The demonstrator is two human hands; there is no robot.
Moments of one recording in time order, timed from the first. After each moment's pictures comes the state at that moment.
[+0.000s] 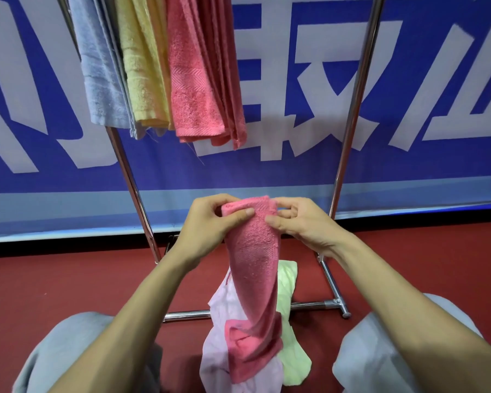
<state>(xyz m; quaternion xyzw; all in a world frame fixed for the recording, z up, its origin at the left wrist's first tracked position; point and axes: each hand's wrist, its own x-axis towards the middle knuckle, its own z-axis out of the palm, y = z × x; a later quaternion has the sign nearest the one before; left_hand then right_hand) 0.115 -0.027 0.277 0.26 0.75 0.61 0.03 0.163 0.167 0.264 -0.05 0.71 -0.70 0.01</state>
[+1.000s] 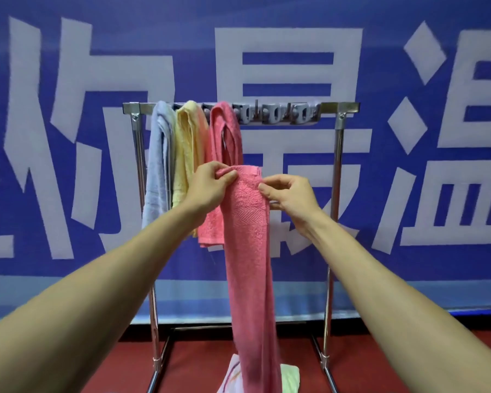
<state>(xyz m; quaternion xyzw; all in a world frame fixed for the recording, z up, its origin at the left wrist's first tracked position) 0.110 -0.020 0.514 0.28 0.74 0.57 -0.23 0.171 0.139 0.497 -0.09 0.74 -0.60 -0.29</state>
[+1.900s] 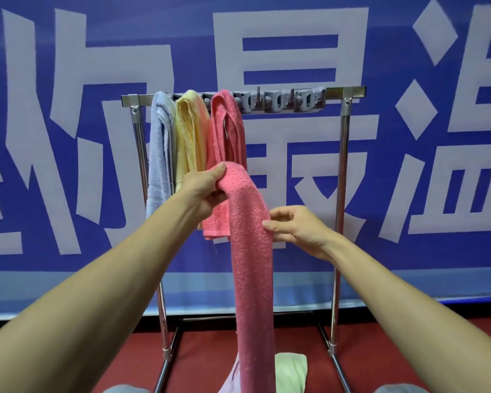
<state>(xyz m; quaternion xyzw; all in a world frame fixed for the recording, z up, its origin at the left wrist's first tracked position) 0.108 -0.027 0.514 0.09 0.56 0.82 0.04 0.168 0.156 0.437 -0.11 0.76 -0.64 -0.08</state>
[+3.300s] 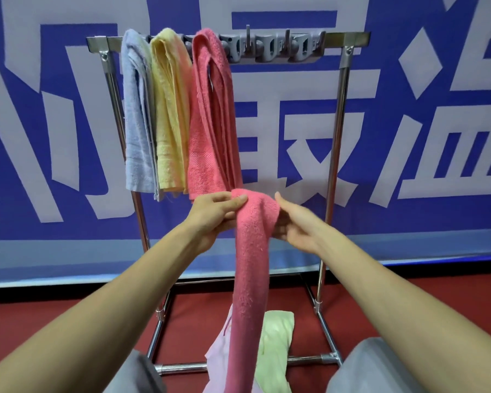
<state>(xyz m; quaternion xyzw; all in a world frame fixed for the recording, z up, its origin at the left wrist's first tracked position) 0.121 -0.012 0.398 0.19 0.64 0.73 0.13 0.152 0.168 0.369 0.09 0.63 -0.77 -0.02</state>
